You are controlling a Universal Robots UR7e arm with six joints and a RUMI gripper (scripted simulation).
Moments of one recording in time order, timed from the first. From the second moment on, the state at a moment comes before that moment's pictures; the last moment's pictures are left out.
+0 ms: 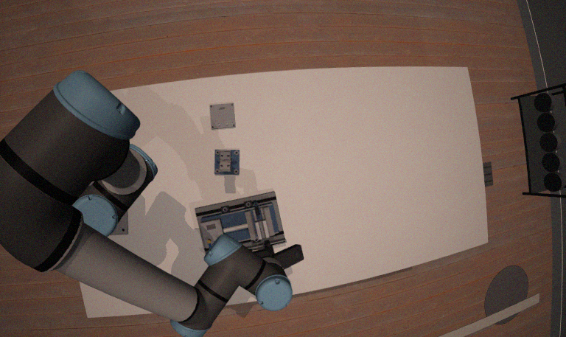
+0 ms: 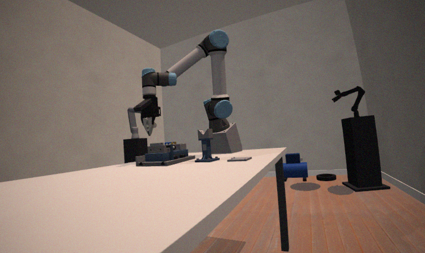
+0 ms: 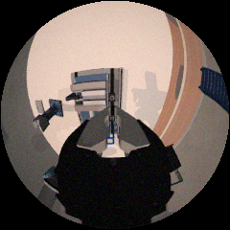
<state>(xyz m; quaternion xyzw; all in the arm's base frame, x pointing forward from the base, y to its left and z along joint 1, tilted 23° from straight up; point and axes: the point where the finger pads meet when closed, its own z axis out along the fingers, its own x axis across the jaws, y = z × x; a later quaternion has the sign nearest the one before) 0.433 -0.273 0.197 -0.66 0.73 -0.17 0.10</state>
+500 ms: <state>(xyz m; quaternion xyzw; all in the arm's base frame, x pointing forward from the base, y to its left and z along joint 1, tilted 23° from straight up) 0.441 -0.275 0.178 -0.66 0.73 -0.17 0.10</state>
